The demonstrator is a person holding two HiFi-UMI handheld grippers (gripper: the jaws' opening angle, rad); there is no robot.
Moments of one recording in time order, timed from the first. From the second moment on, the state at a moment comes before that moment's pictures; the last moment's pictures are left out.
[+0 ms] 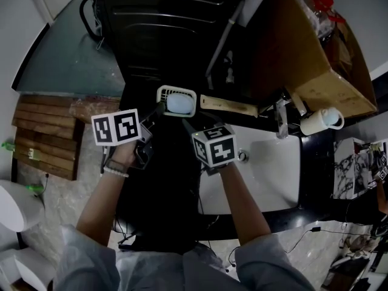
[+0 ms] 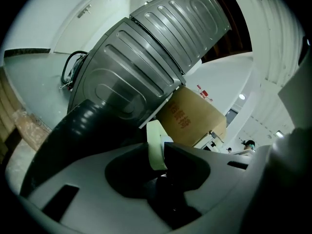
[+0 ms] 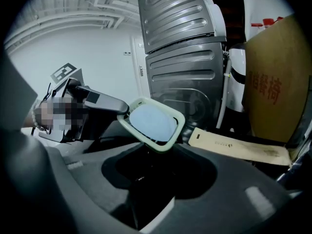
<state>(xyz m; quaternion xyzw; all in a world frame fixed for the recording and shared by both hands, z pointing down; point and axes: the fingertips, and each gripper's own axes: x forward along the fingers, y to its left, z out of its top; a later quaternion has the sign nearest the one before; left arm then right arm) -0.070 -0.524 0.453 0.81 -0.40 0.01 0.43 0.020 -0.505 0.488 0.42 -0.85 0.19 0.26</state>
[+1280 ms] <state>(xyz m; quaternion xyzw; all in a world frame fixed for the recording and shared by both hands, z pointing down) -0.068 -0.537 0.471 0.81 -0.40 0.13 0.41 0.022 -0.509 0.487 0.43 -0.85 0.21 0.24</state>
